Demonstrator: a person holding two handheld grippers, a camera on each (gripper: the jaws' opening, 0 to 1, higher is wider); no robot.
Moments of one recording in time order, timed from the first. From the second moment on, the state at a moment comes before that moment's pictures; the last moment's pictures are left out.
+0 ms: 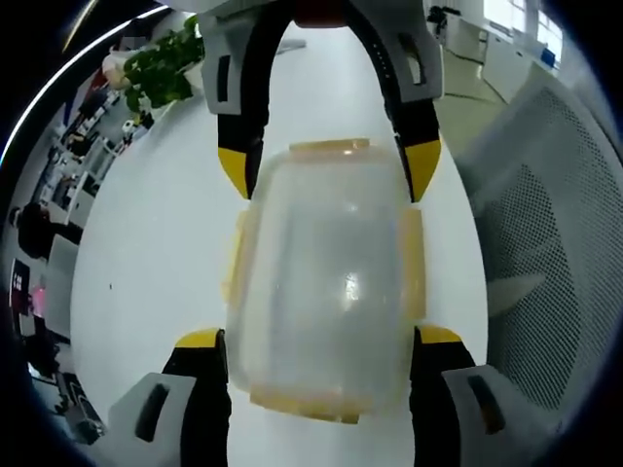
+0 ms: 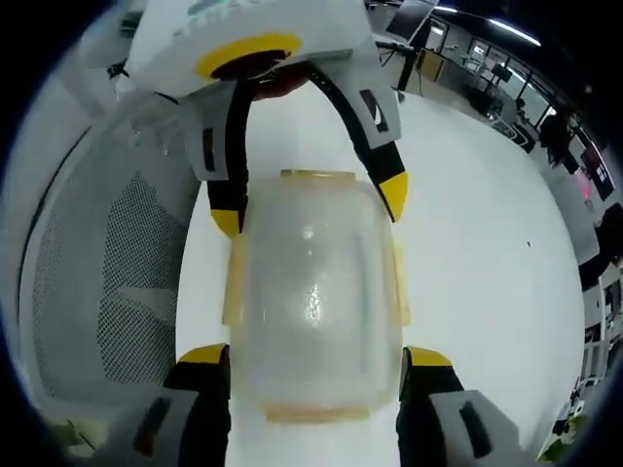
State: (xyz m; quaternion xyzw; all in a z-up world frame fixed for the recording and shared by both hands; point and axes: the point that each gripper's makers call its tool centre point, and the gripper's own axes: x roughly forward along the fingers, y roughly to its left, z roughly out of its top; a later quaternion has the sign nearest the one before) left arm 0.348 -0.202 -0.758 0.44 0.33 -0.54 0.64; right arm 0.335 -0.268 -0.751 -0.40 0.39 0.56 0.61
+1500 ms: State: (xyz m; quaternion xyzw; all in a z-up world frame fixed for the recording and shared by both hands) left arm 0.396 -0.160 -0.759 0.44 0.34 -0.52 0.65; right arm 0.385 -0.226 -0.751 -0.40 0.39 0.58 0.60
